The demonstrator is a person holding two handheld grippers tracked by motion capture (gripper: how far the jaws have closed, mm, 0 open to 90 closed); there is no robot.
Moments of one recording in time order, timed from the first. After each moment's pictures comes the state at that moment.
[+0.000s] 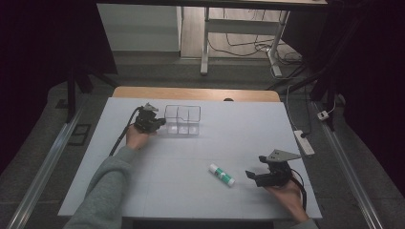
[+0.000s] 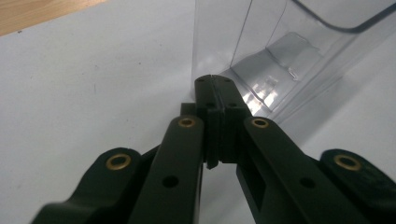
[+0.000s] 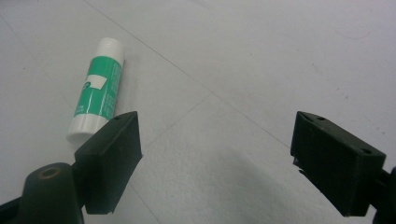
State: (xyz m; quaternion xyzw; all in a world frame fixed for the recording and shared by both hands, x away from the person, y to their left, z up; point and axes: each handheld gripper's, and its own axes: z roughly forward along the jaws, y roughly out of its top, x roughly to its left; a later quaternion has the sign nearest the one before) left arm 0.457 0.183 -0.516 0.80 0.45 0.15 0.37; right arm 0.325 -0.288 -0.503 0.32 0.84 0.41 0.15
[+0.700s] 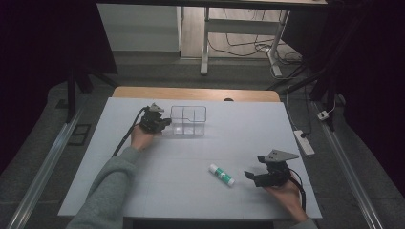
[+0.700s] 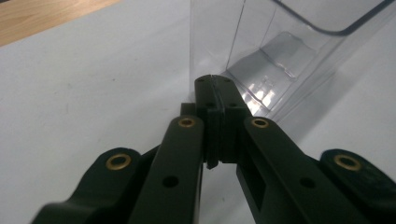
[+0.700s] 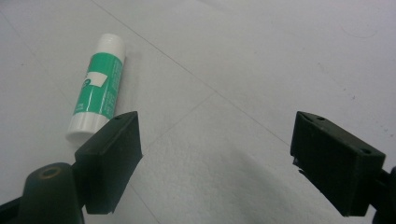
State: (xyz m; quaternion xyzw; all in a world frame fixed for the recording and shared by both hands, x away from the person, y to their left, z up) left arm 0.457 0.165 -0.512 0.81 0.43 0.16 0.38; right arm 0.326 -0.285 -0.505 0.32 0.84 0.40 0.15
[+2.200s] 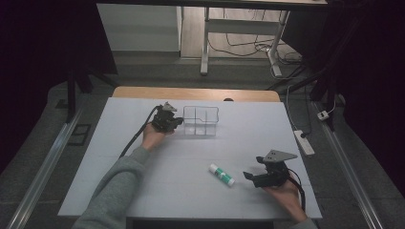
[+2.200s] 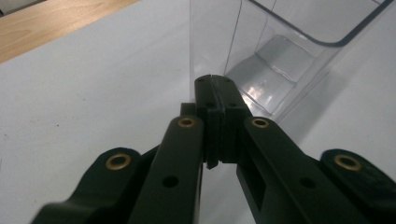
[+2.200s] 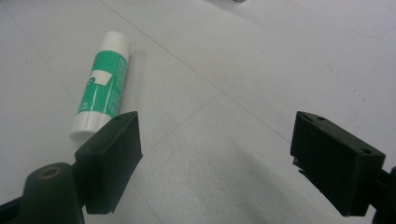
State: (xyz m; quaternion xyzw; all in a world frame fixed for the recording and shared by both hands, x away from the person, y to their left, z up) left arm 0.465 0.127 -0.508 0.82 0.40 0.15 0.39; right arm 0.327 -0.282 -0.507 0.31 0.85 0.40 0.15
